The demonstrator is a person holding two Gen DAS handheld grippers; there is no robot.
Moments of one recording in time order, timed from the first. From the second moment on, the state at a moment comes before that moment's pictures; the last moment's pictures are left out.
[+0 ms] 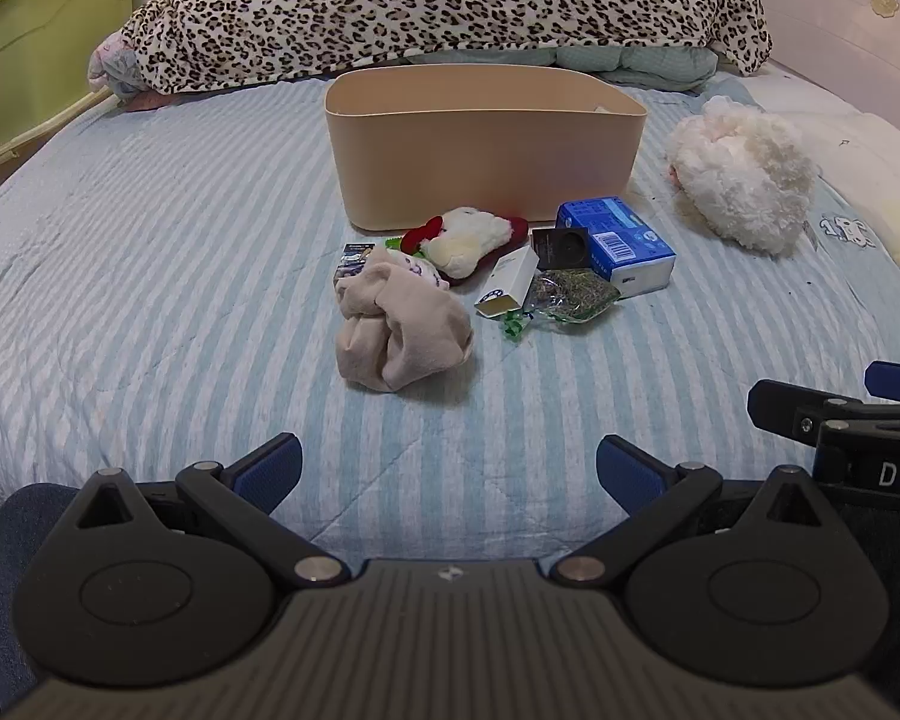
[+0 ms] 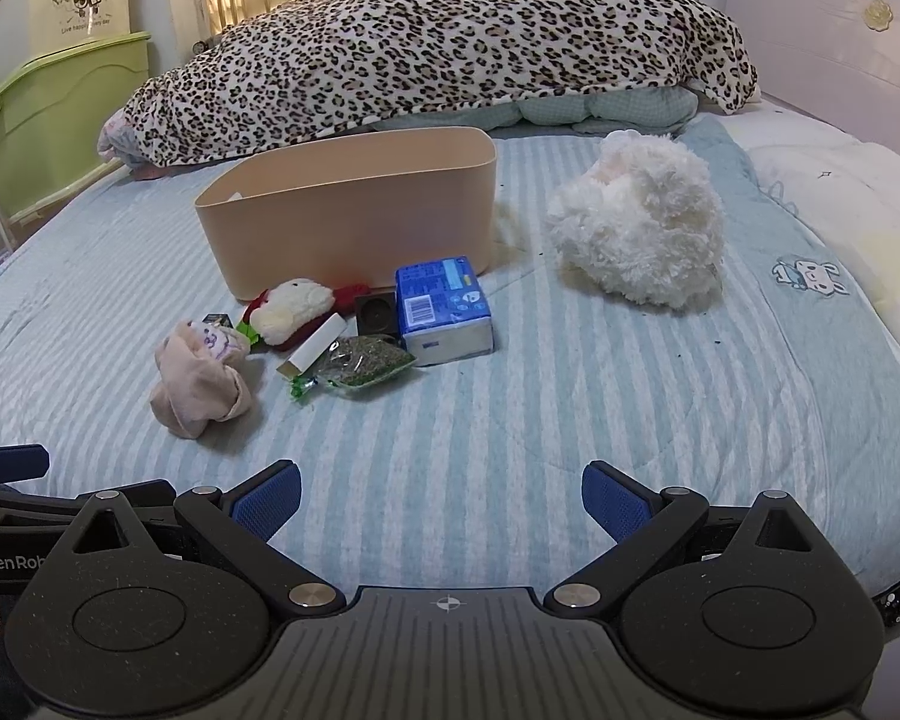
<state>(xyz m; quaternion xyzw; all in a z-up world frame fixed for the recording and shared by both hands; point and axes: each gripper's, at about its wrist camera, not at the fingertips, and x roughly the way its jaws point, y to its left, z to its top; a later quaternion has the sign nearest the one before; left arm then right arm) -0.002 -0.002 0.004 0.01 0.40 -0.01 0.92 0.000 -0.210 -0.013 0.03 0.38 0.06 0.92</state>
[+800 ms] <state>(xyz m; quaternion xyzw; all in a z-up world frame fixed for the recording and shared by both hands) -0.003 -0.005 0.001 0.02 0.40 -0.01 0.91 0.001 -0.209 -0.012 0.03 0.38 0.06 0.92</state>
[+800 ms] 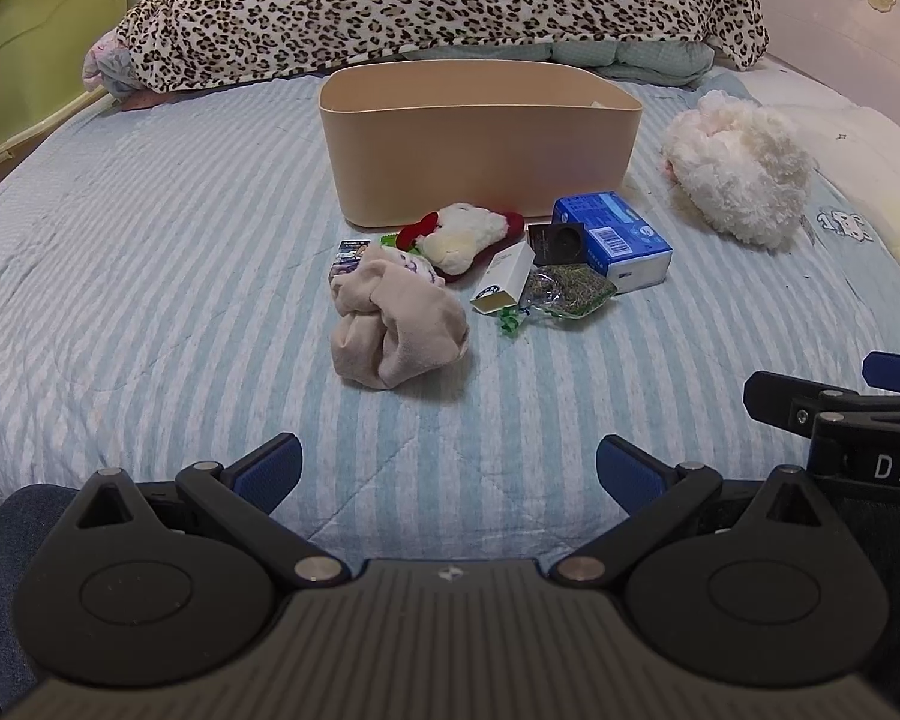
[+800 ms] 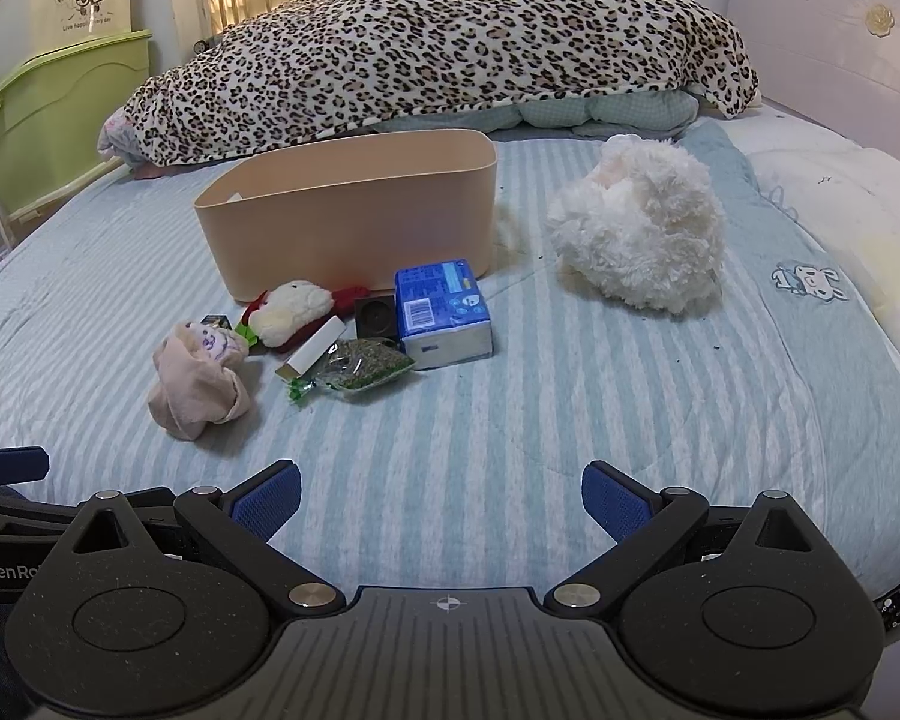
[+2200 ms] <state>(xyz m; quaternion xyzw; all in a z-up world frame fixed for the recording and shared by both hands) 0.089 0.016 -0.046 0.03 0.44 0.03 0.89 0.102 -0.206 -0.056 -0.01 0.40 0.06 0.91</state>
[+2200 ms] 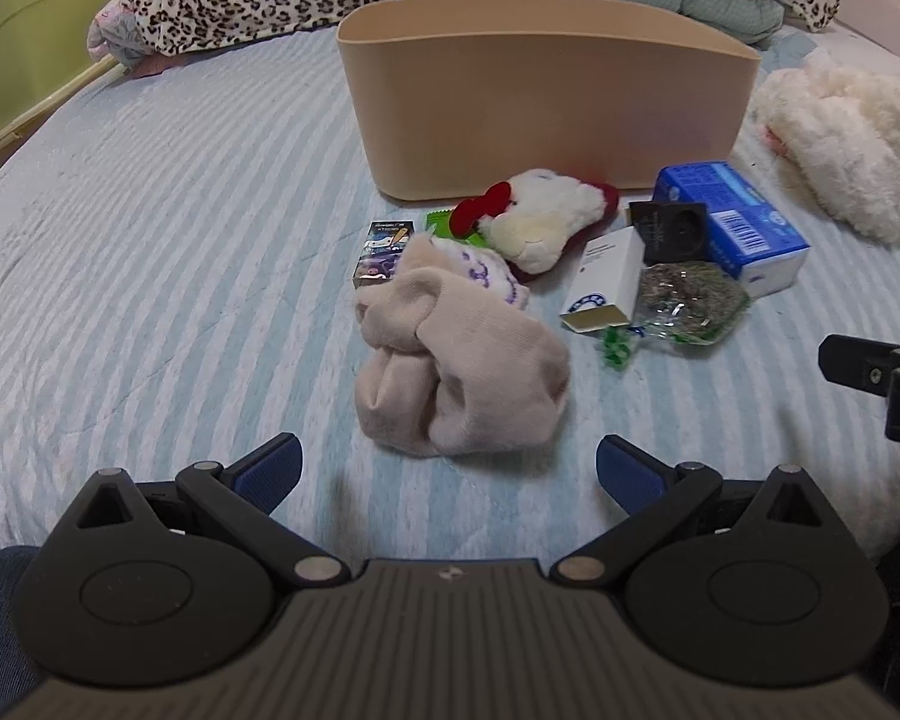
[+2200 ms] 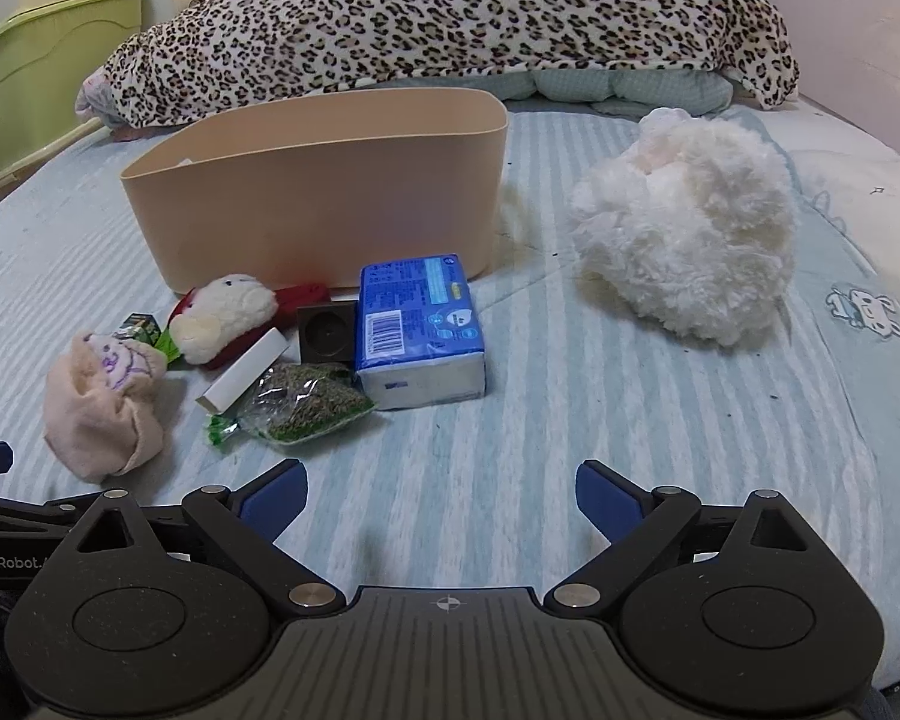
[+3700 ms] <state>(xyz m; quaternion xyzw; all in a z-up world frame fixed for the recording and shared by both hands) 0.137 0.033 -0.050 0.02 0.44 0.01 0.90 0.166 -0.205 -0.066 -0.01 0.38 0.10 0.92</state>
